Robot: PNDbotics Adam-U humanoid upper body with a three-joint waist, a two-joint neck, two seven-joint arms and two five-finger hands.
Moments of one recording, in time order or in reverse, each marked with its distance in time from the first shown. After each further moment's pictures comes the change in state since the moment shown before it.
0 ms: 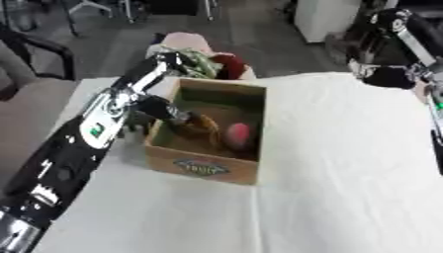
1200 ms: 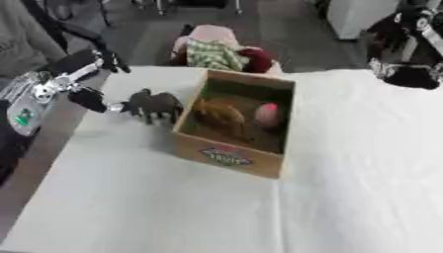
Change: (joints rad) left arm 0.177 0.226 0.088 0.094 -0.233 0.004 -0.093; right arm 0.024 0.001 -0.012 0.000 0.006 -0.003 0.022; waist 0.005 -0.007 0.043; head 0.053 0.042
